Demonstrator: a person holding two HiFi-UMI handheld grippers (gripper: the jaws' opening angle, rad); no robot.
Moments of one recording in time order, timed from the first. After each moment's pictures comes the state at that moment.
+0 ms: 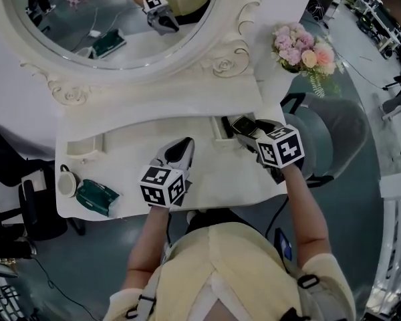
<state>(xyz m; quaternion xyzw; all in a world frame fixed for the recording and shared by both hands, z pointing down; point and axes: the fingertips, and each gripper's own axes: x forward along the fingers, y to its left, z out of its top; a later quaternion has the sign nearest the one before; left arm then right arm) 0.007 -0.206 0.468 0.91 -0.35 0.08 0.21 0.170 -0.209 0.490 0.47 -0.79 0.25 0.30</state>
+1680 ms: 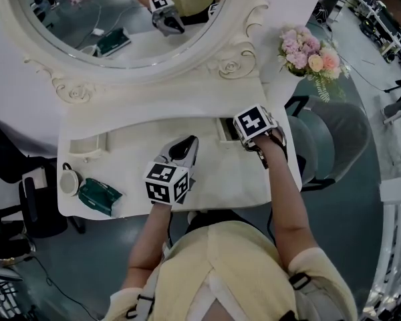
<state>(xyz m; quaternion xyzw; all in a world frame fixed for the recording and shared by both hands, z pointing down) 0.006 -0.214 0.469 0.91 -0.35 0.10 0.19 0.178 -0.251 0.546 0.50 -0.66 0.28 0.49</state>
